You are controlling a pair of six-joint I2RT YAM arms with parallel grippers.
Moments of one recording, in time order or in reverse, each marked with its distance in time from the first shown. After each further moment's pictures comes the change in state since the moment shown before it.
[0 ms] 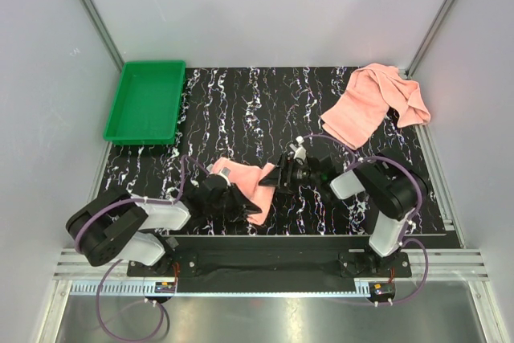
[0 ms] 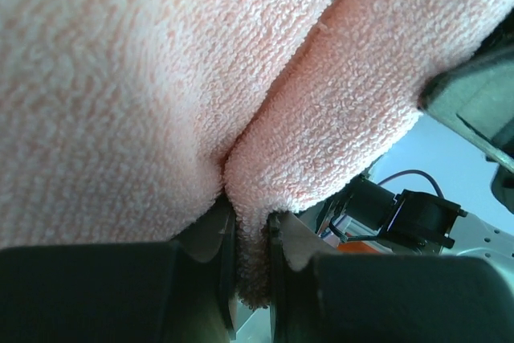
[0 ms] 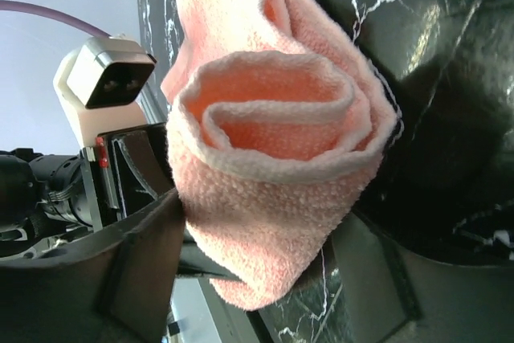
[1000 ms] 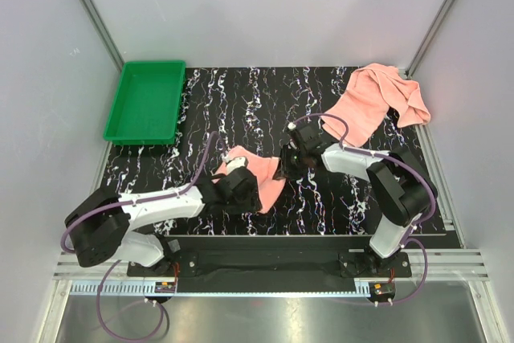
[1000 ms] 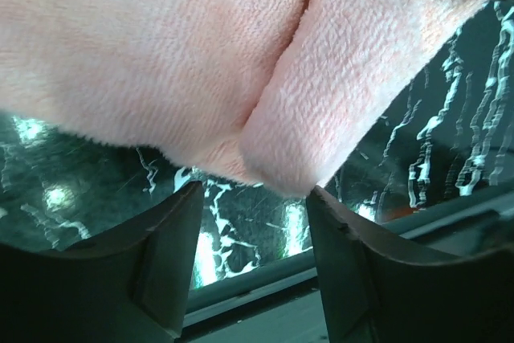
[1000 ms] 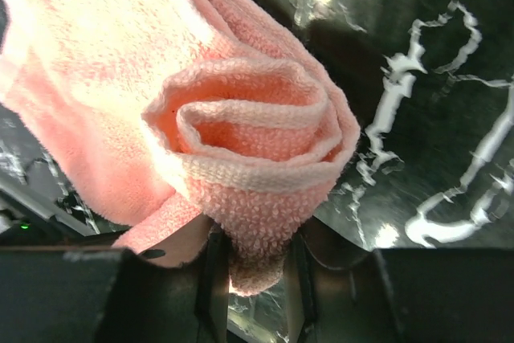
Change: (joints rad) left arm -0.183 -0.033 0.387 -0.725 -0.410 0.352; right arm 0.021 -0.050 0.425 -0.960 0.338 -0.308
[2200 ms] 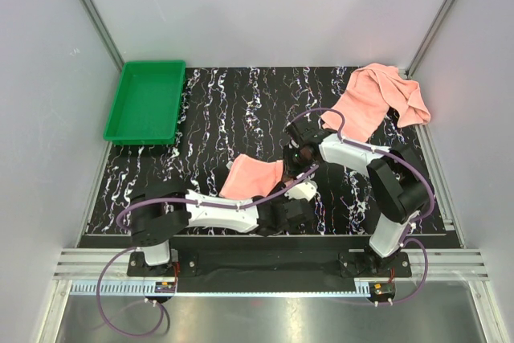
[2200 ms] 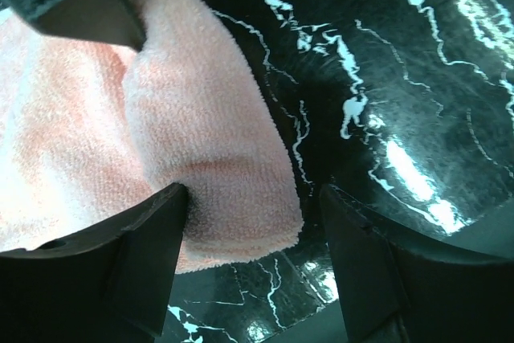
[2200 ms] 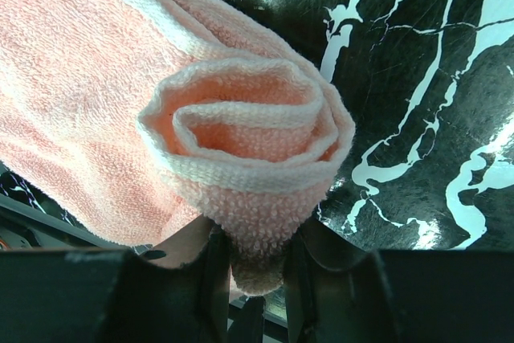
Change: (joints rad) left arm -0.383 0.417 0.375 -0.003 -0.443 0.548; right arm -0.004 0.030 0.147 -0.325 0.058 -0.125
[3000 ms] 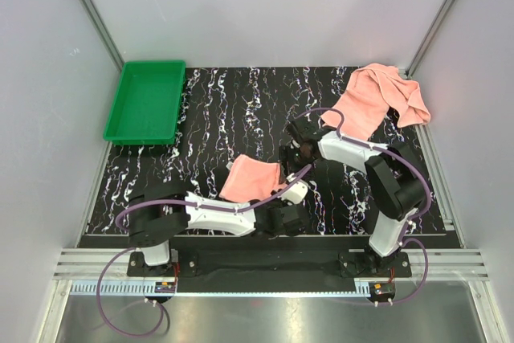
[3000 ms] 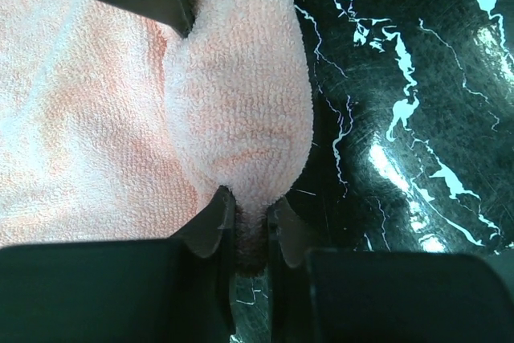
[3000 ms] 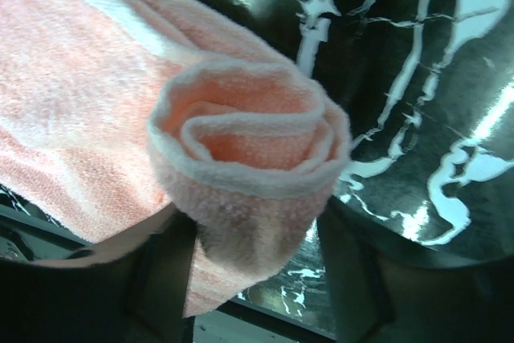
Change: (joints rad) left arm -0.020 -0.008 -0.059 0.004 -0.106 -0.132; right arm -0.006 0.030 0.033 -0.055 0.017 -0.011
